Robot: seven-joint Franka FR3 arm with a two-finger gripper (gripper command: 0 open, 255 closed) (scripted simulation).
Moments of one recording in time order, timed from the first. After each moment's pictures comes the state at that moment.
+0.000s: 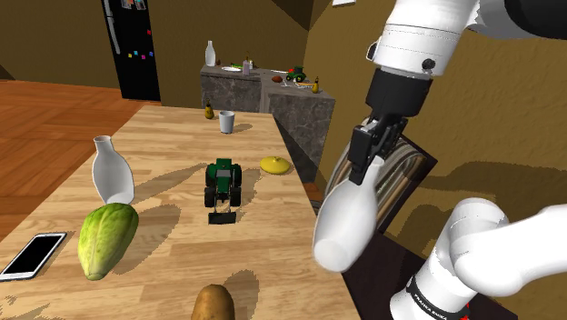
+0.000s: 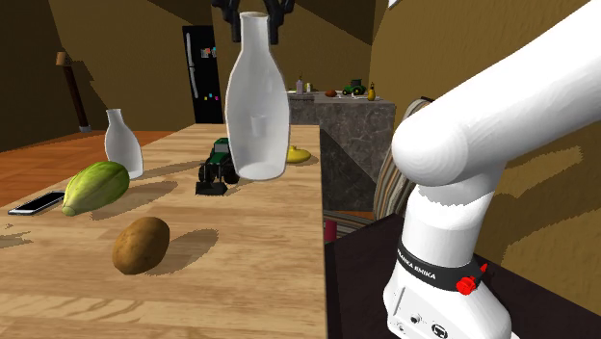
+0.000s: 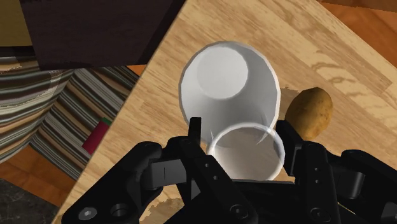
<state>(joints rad) 0.09 -0.83 0.38 -2.20 0.28 1.43 0.49</state>
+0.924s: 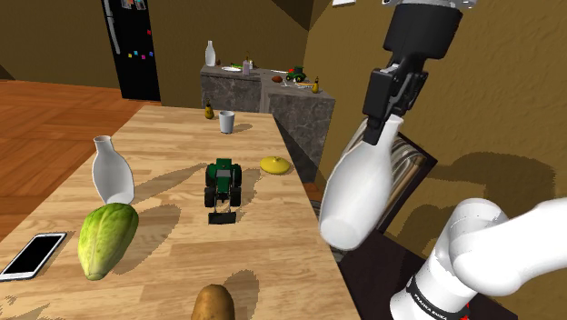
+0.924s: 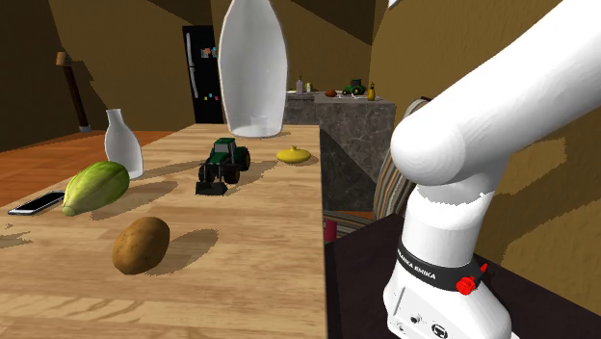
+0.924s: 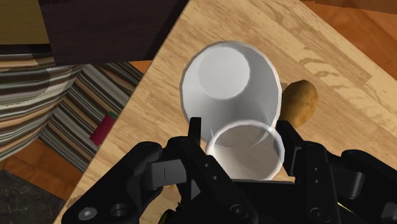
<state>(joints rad) 0.07 -0.73 0.36 -1.94 0.25 1.27 0.52</state>
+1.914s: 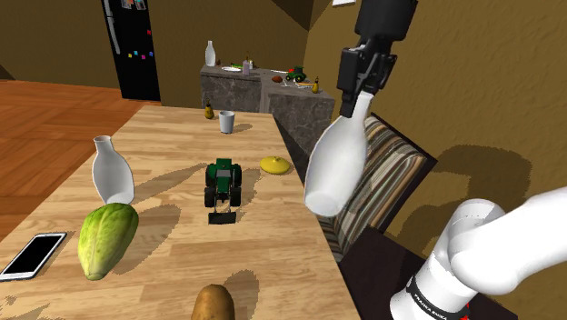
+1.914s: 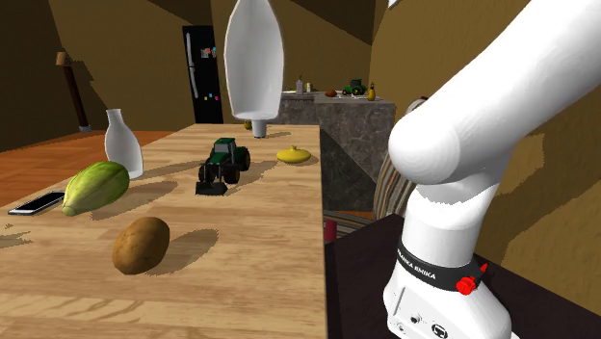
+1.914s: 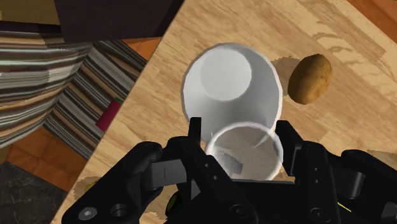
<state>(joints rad) 0.03 -0.59 0.30 -1.84 0.18 1.28 0.43</state>
